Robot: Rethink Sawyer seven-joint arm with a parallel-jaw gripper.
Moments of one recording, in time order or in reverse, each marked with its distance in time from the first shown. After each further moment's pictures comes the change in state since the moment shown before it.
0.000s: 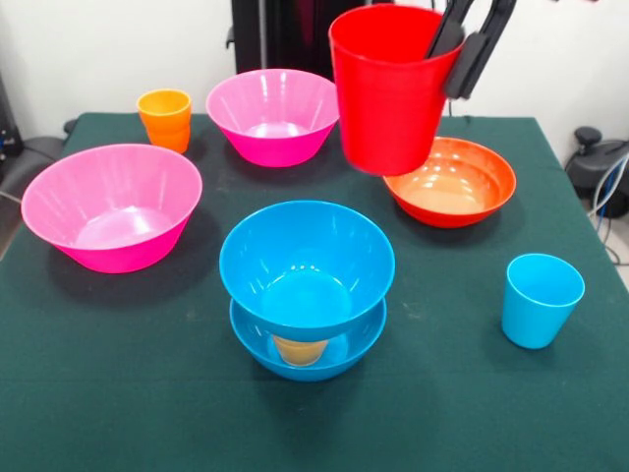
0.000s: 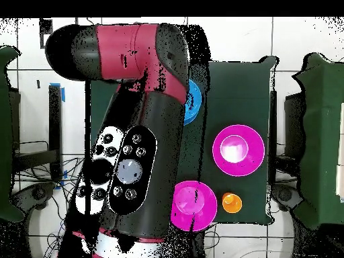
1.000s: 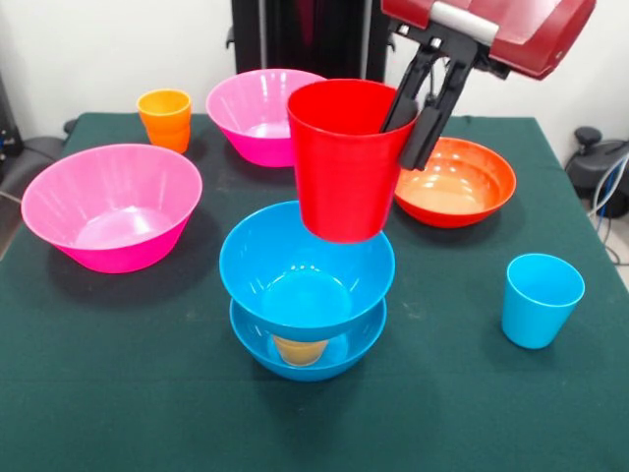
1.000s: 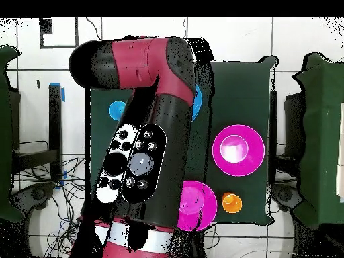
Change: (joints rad) arm -0.021 0.004 0.049 0.073 -0.094 -0.199 0.000
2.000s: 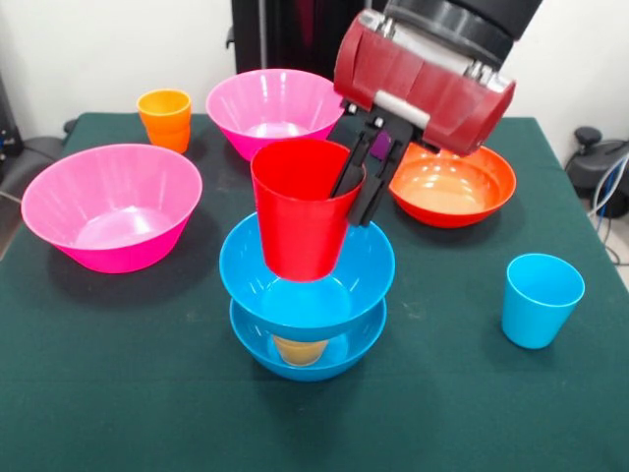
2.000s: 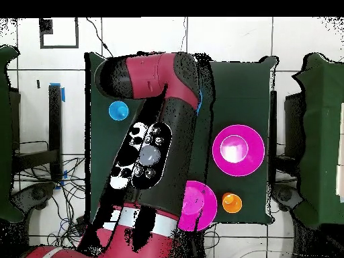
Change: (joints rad) arm -0.010 0.047 0.009 0.065 -0.054 -0.075 0.000
